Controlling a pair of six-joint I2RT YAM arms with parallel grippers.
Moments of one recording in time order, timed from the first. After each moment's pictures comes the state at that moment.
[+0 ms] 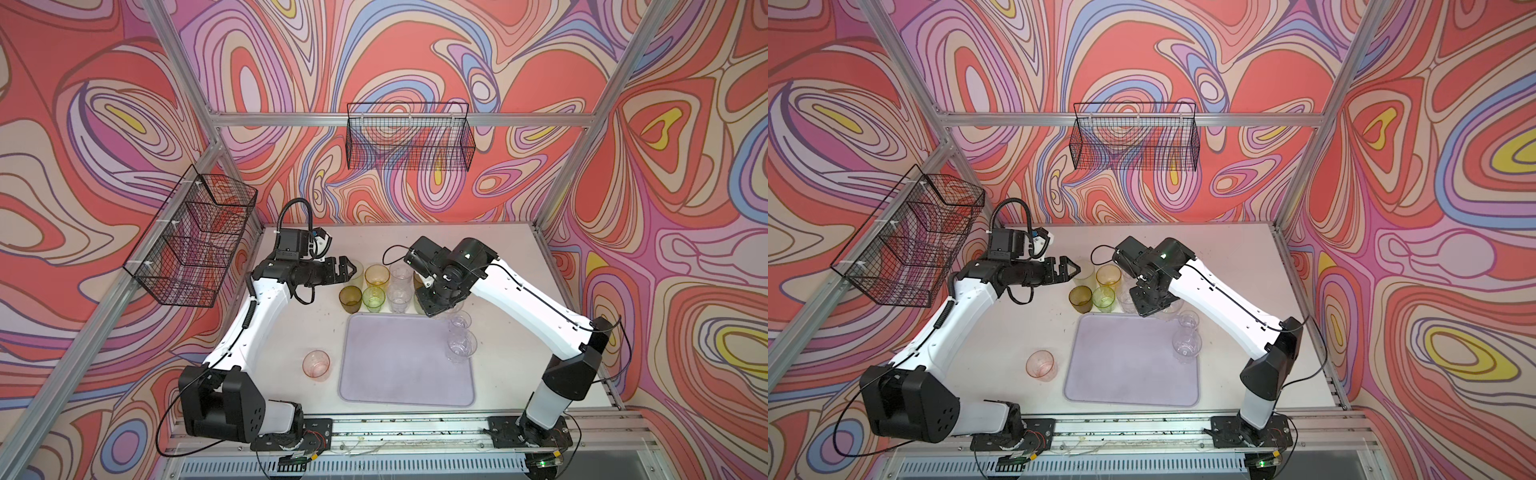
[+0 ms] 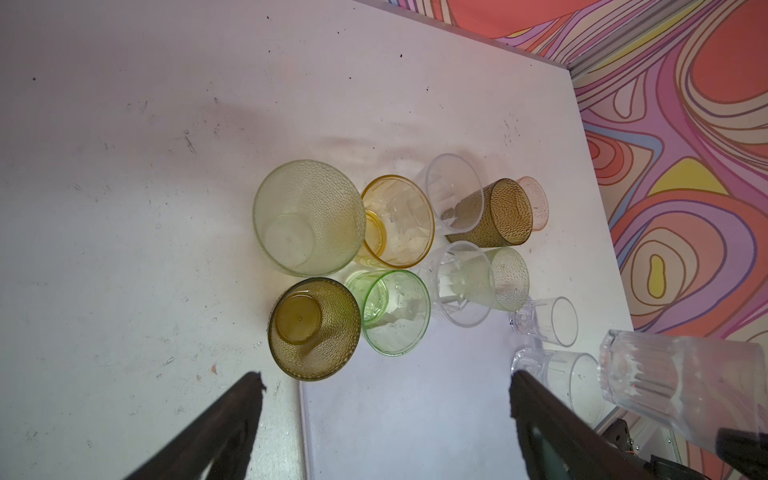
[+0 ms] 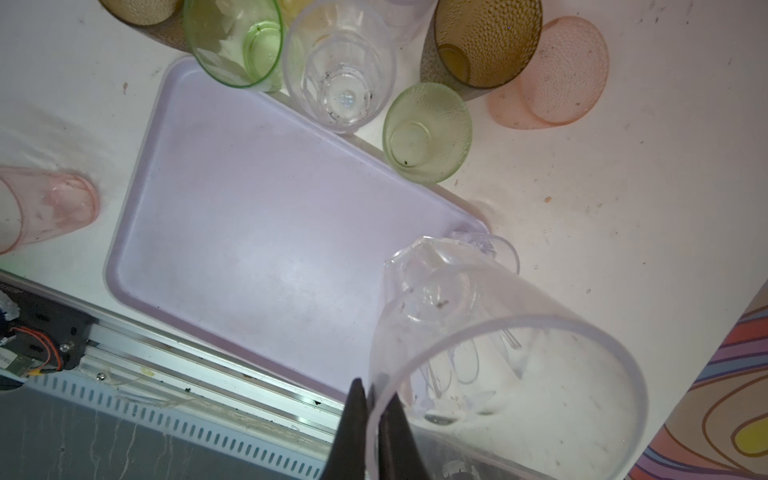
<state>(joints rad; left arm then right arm) -0.11 1.38 1.25 -0.72 0.45 -0.26 0.88 1.74 1.94 -1.54 0.14 0.41</state>
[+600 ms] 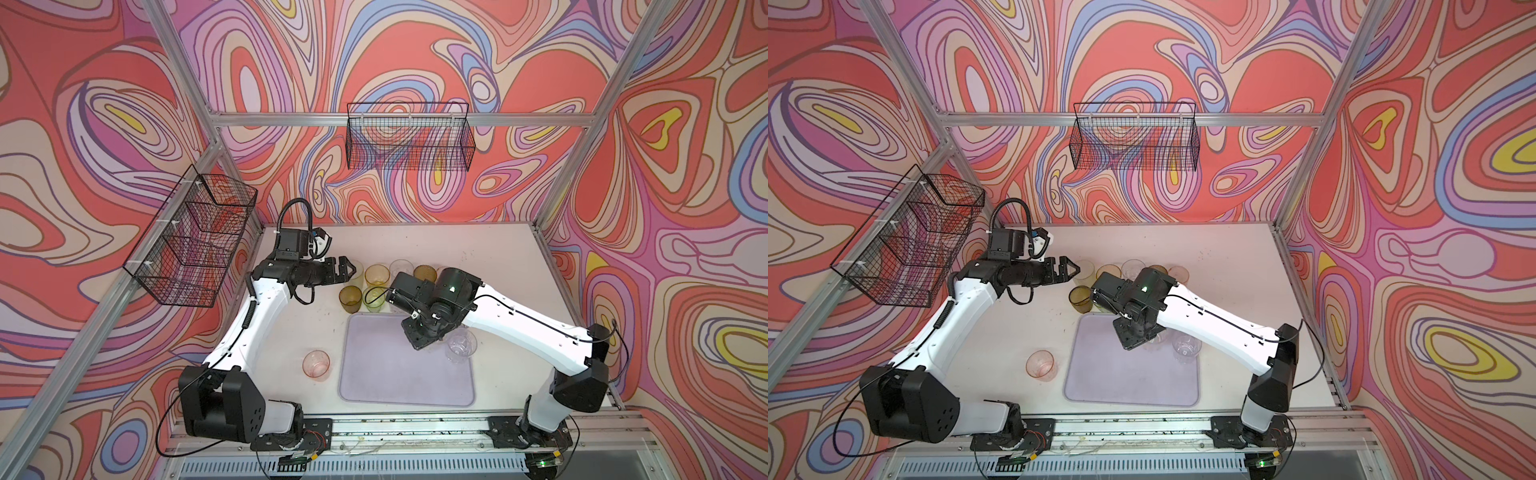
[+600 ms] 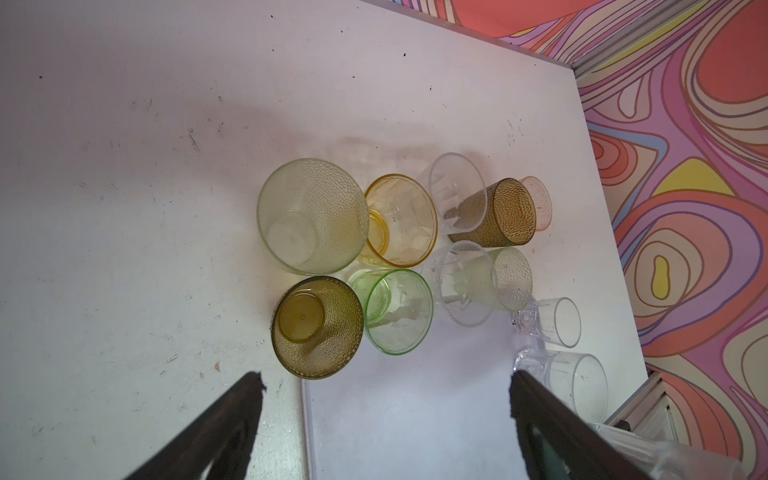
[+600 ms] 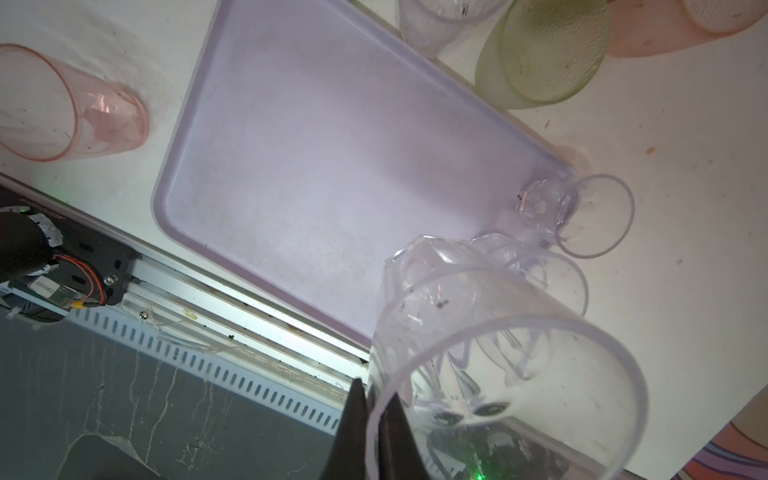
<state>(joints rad) -0.11 1.38 1.25 -0.73 0.44 -0.26 1.09 1.69 1.79 -1.50 0.10 0.60</state>
